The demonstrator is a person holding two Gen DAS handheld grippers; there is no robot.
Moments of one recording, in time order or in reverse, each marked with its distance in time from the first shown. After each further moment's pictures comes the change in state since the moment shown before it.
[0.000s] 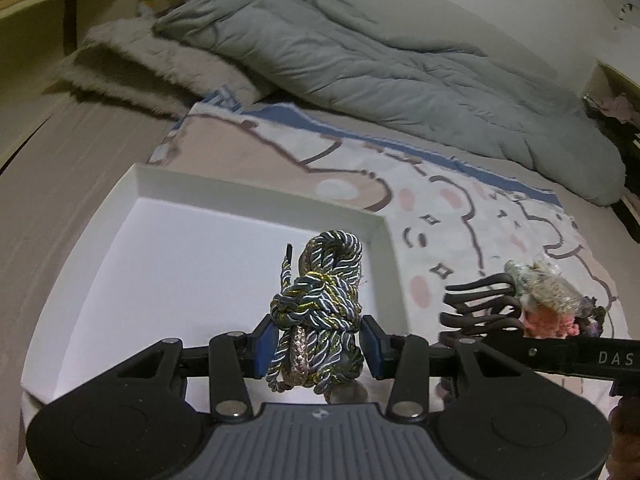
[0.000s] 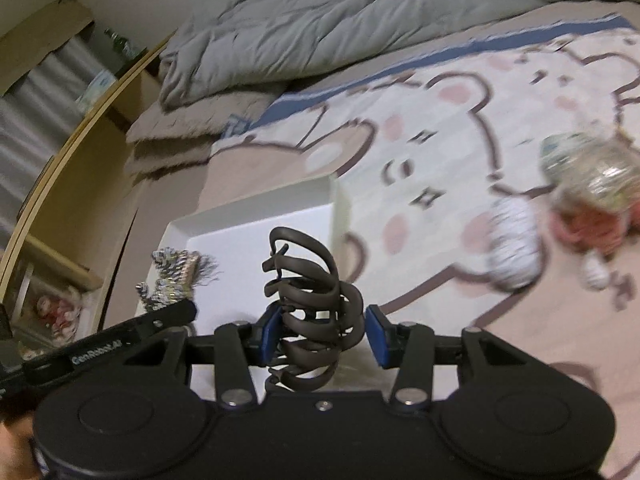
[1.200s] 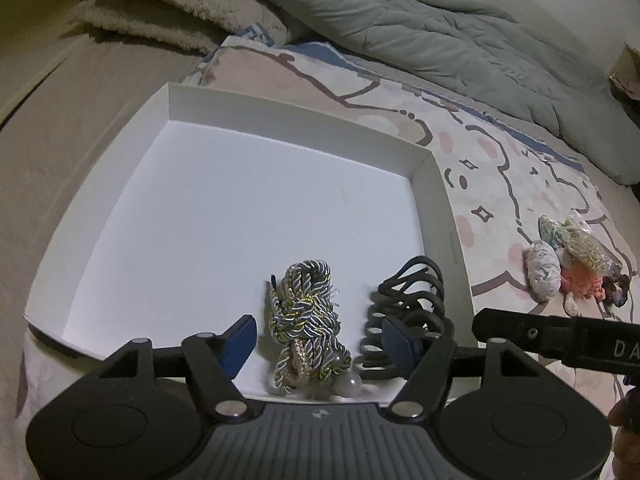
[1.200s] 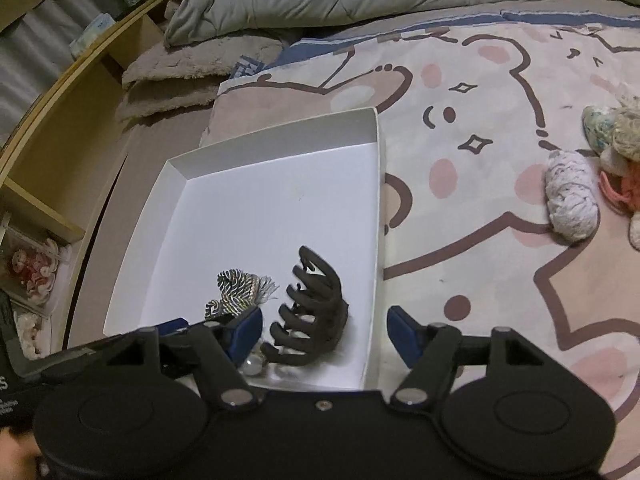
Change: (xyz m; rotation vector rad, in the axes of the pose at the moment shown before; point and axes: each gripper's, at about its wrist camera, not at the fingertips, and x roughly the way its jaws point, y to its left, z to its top) left arm 0.017 0.032 -0.033 -0.030 0.128 0.033; right arm 0.041 0.048 -0.032 -0.069 0.085 -0.083
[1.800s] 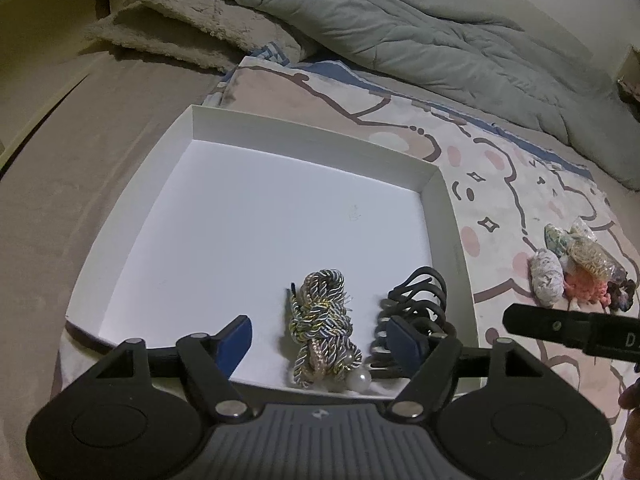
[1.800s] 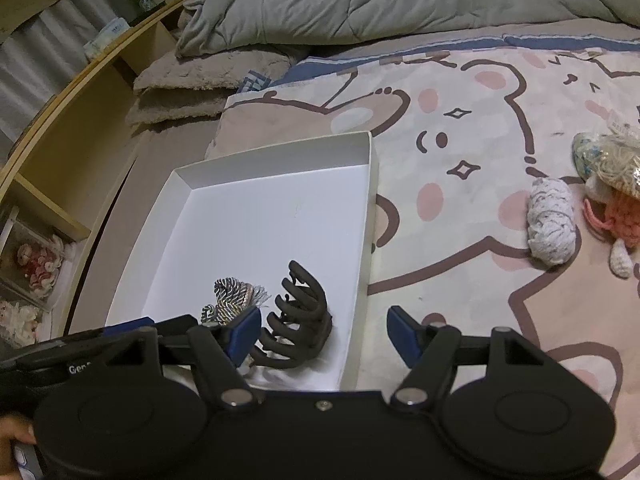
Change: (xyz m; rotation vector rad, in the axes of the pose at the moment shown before) left arm -0.026 -0.002 -0.001 0.005 -0.030 0.058; right arm -0.021 -0.011 0.003 -0.049 -0.042 0.015
